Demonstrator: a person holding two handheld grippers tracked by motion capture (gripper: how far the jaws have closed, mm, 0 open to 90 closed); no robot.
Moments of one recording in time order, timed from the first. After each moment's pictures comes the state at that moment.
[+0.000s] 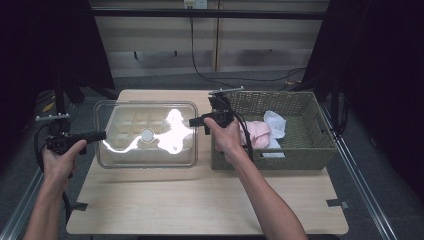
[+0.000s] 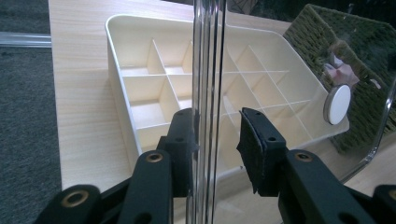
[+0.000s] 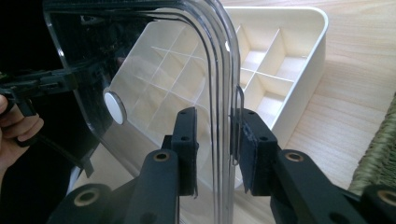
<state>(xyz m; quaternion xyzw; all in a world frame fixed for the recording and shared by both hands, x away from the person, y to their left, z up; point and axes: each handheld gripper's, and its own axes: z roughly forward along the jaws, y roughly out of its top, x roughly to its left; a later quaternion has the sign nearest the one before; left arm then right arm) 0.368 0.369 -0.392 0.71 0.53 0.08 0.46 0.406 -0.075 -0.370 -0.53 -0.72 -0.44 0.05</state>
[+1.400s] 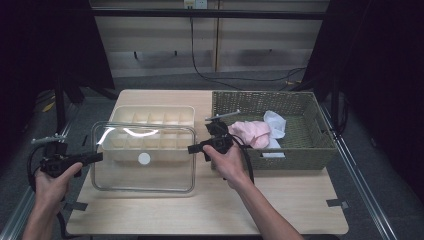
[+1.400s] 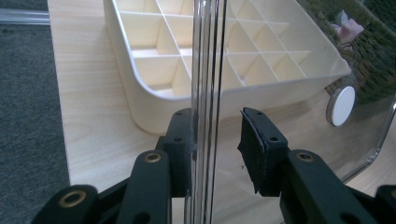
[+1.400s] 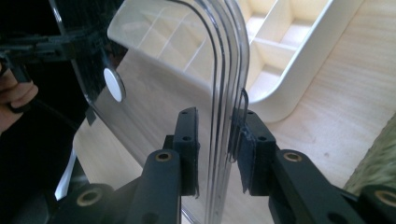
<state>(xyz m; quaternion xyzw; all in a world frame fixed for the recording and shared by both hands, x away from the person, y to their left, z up) 0.319 0.378 -0.416 0.73 0.53 0.06 0.43 0.350 -0.067 -0.401 -0.51 -0.75 -0.40 0.08</state>
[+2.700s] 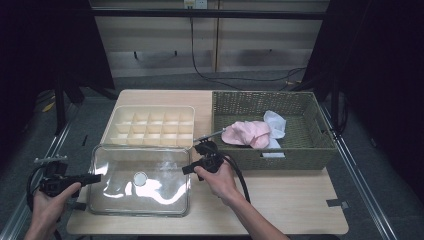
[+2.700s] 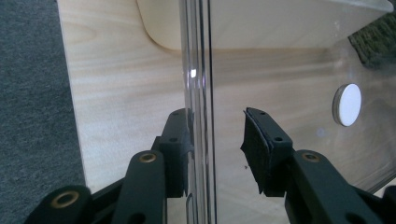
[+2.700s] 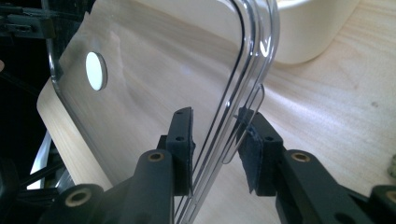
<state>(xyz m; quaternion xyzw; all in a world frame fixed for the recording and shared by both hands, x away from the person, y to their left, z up) 0.290 0.393 -0.458 0.73 0.55 0.02 0.39 0.324 -0.040 -0.443 -0.50 -0.79 -0.34 0.08</state>
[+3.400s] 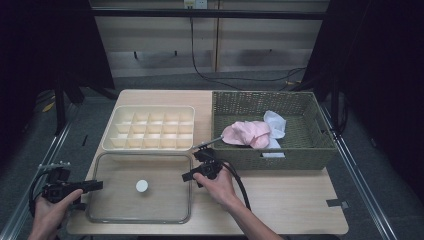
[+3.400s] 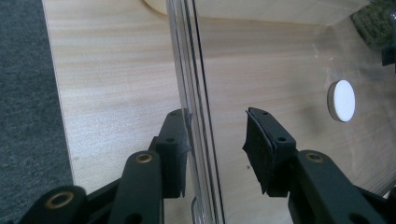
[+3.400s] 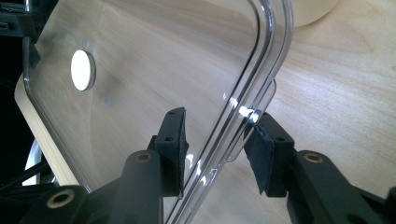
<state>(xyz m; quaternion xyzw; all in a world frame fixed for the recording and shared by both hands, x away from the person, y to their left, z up) 0.283 0.392 -0.474 0.74 0.56 0.00 0.38 0.318 -0.037 -0.465 -0.51 -0.79 -0.32 0.09</state>
